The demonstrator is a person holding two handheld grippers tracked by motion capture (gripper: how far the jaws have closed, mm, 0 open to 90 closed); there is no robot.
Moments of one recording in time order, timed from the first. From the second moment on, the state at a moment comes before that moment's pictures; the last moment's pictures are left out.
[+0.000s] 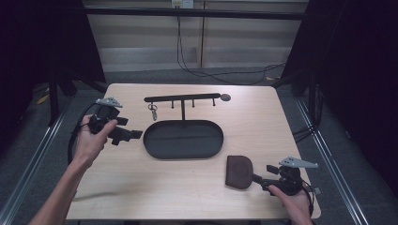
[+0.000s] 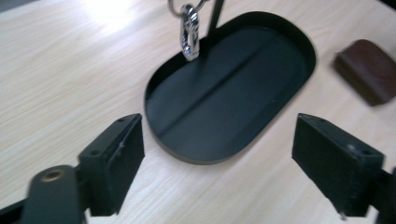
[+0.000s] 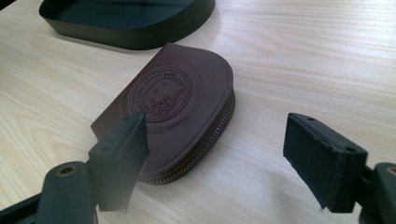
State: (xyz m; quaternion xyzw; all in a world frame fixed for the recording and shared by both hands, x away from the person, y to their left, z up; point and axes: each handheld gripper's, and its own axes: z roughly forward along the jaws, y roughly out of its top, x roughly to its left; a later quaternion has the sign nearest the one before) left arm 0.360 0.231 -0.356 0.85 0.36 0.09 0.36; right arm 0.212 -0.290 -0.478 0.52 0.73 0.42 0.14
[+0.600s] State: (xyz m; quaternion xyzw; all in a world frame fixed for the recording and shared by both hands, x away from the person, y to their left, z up) left arm 0.304 0.258 -0.413 0.81 0.42 0.14 0.40; right arm 0.213 -0.289 -0.479 0.52 0.73 0.42 0.14
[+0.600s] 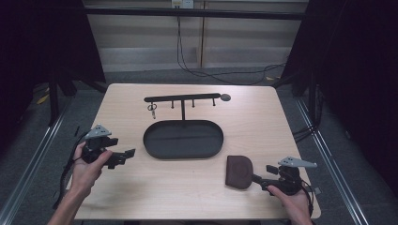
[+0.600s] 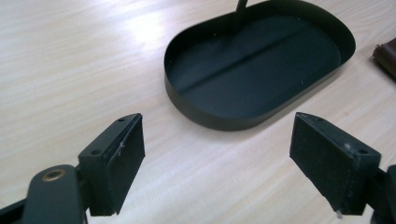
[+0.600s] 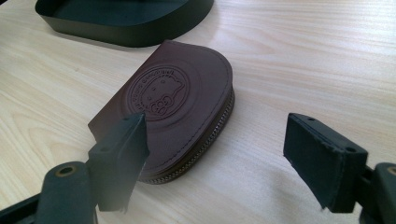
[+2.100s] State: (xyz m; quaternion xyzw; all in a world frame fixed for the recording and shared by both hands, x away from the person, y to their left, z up) left arm 0.240 0.256 -0.464 0.80 0.41 0.10 0.43; right arm 0.271 -0.257 -0.446 0.51 0.81 0.29 0.03
